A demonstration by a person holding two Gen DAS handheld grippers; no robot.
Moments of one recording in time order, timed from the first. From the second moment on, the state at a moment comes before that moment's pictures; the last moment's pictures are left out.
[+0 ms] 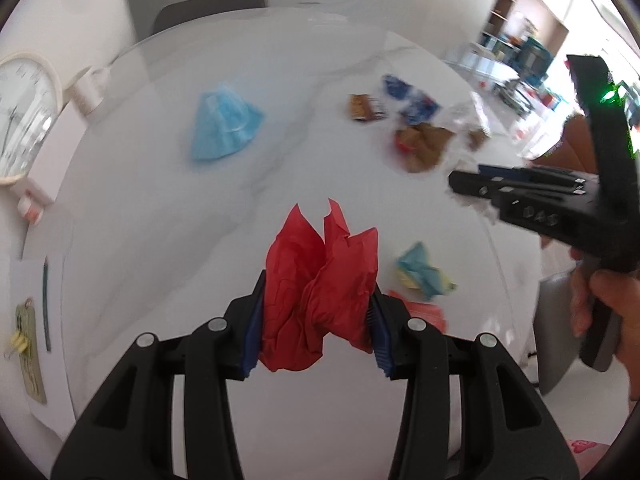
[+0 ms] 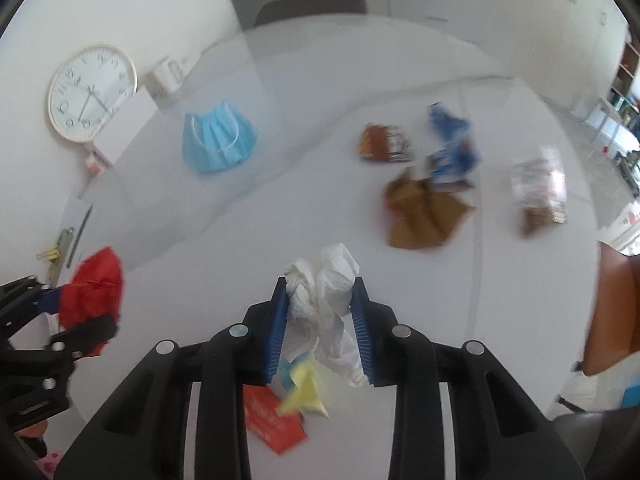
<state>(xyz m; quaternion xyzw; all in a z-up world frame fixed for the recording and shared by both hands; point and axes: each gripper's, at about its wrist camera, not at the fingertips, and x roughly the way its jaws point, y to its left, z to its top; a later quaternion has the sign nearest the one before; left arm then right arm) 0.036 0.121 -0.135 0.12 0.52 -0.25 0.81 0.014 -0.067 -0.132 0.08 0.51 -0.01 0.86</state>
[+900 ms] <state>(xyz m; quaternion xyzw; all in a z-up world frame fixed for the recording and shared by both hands) -0.153 -0.172 -0.164 0.15 0.55 -0.39 0.72 -0.216 -0.298 -0.110 0.05 0.54 0.01 0.84</state>
